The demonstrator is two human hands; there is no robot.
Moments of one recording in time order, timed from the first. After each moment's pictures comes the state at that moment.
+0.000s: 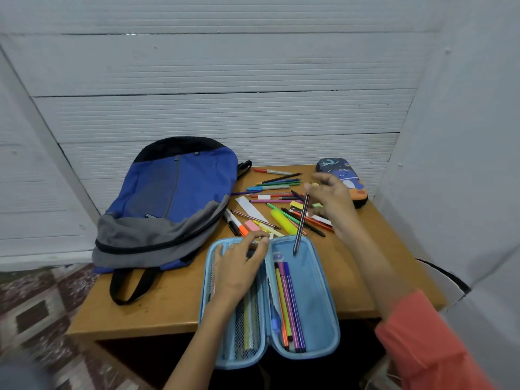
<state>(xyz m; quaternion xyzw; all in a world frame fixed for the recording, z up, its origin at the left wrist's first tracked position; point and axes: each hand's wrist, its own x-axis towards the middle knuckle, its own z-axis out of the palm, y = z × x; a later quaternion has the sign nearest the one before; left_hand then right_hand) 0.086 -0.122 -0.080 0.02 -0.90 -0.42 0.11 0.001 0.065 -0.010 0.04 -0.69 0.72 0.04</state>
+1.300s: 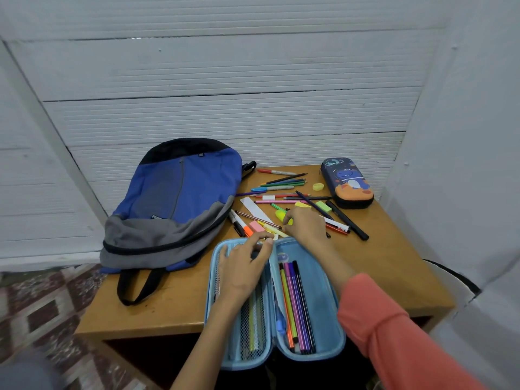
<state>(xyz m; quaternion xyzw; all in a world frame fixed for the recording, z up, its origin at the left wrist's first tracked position) 0.086 -0.122 -0.080 0.03 -0.90 -0.43 0.11 -0.027 0.018 -0.070 0.09 -0.98 0.16 0.06</state>
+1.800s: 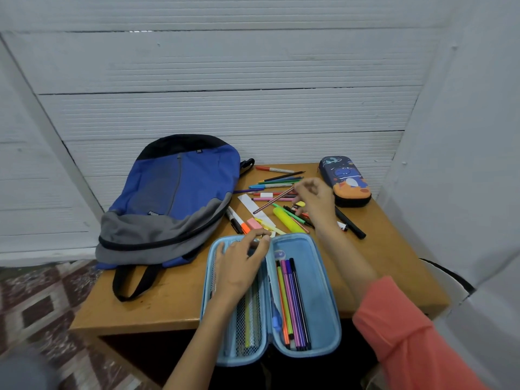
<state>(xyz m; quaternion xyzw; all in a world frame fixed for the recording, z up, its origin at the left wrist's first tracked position) 0.085 -0.122 -0.083 0.02 -0.89 -0.44 0.11 -0.016 0.033 -0.034 0.02 -0.72 0.68 0.12</state>
